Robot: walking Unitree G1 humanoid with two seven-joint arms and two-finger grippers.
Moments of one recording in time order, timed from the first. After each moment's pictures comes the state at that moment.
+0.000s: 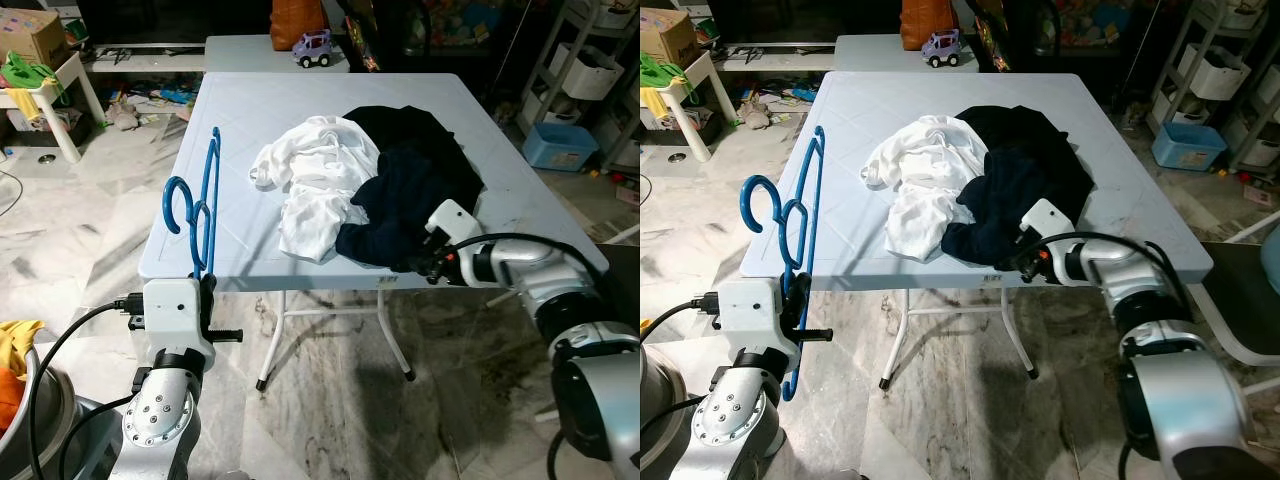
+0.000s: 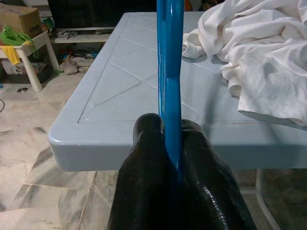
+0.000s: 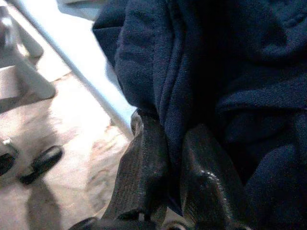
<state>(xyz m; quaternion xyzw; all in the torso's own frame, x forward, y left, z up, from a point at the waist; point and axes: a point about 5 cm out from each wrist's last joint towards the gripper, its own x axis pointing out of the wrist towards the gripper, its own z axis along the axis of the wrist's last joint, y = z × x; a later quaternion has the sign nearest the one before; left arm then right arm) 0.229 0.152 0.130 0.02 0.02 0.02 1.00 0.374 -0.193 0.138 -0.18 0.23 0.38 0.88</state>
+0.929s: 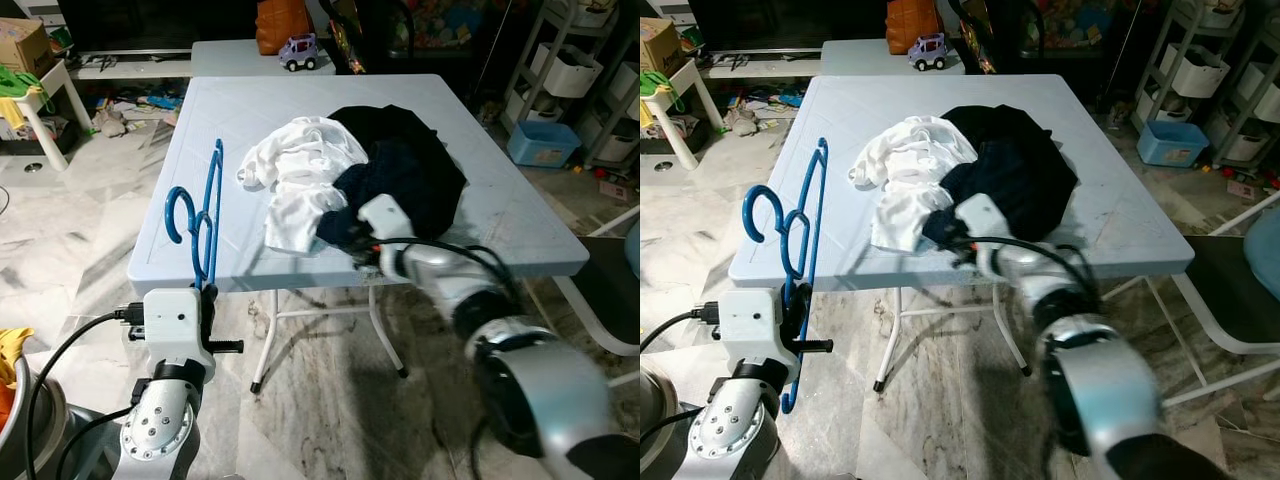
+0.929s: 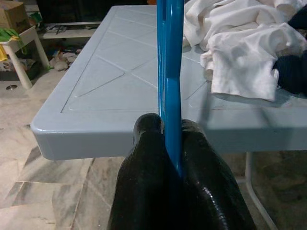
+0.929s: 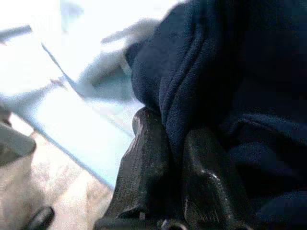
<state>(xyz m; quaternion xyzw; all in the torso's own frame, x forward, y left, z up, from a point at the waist) 0.218 0.152 0.127 0.02 0.04 0.02 1.00 0.386 -0.089 0.129 -0.13 0.18 0.31 0.92</state>
